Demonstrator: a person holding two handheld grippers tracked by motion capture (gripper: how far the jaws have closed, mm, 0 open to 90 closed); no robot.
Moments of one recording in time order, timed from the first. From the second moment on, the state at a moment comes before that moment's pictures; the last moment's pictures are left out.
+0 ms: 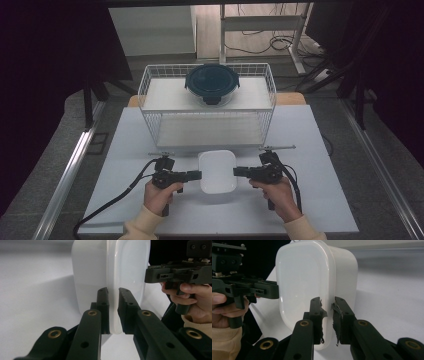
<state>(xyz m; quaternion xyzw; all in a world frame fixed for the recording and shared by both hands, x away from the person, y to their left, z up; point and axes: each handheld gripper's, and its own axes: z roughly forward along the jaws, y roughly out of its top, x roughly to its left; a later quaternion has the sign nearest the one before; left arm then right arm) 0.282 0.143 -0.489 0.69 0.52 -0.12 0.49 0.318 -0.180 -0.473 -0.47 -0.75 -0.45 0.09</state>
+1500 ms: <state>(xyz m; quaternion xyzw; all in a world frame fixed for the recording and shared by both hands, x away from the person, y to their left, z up) 0.258 0.159 -0.394 0.72 0.45 -0.02 0.53 0.284 -0.169 -0.380 -0.37 -0.76 -0.53 -0.01</state>
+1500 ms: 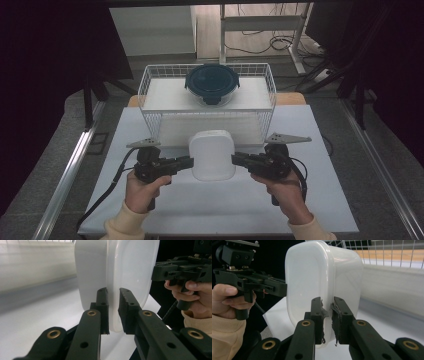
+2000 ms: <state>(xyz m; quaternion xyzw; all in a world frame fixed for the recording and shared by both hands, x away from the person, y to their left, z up) 0.273 0.172 -0.342 0.71 0.44 0.00 0.55 0.301 -0.157 -0.323 -0.35 -0.76 -0.55 -0.02</state>
